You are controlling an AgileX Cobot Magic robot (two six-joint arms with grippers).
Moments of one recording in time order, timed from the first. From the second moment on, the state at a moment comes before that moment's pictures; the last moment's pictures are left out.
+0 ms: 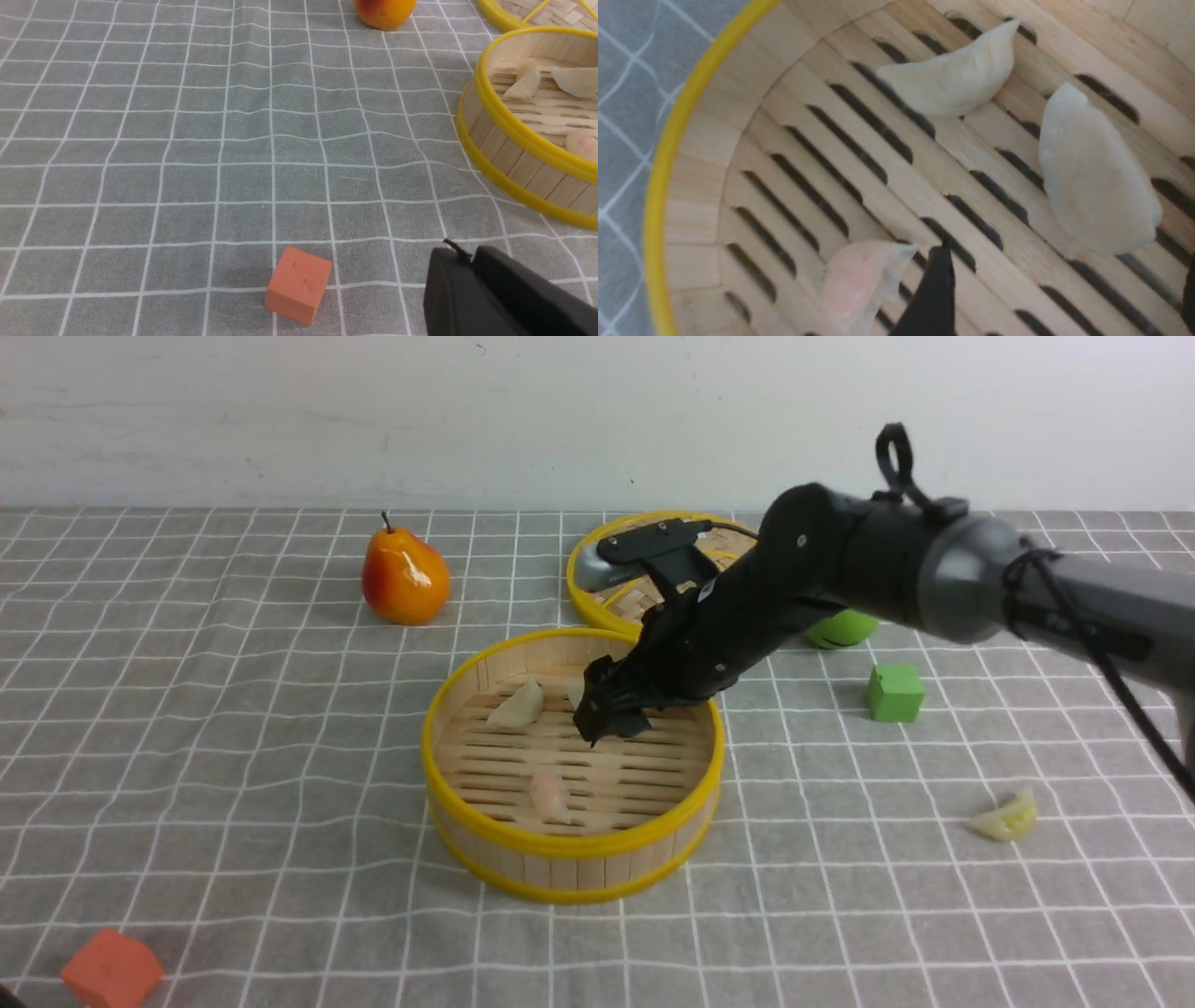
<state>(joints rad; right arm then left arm) 0.45 2.11 -1.74 0.49 0.71 -0.44 -0.44 0.34 -0.37 0.55 0.64 -0.71</state>
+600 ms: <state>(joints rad) 0.06 1.87 -1.28 0.20 0.76 -0.05 -0.44 0.34 -0.37 0.55 0.60 -0.71</state>
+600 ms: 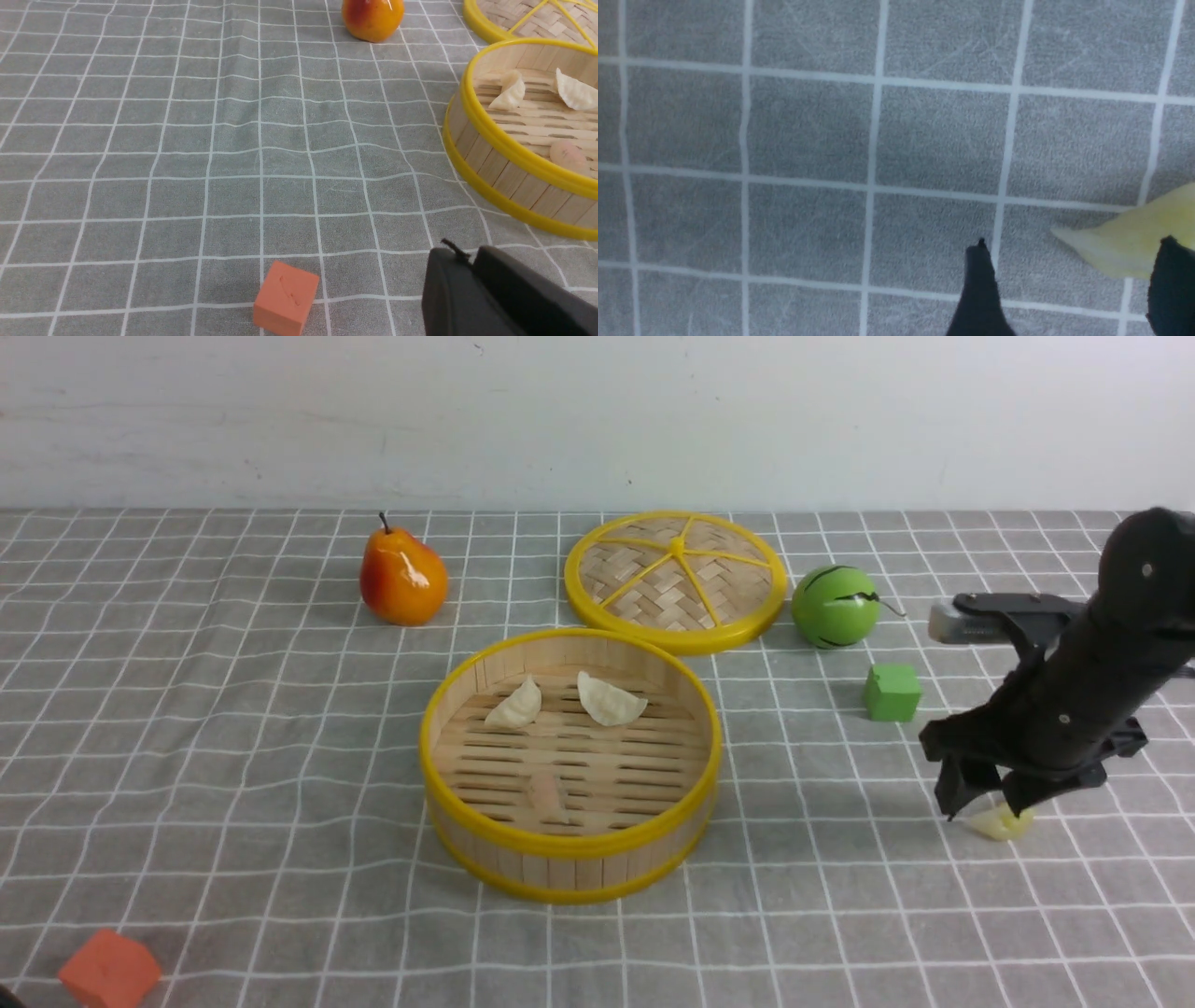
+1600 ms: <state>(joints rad) 0.23 1.80 -1.36 0.14 0.78 -0.03 -0.44 0.34 -0.37 0.56 0.60 -0.71</state>
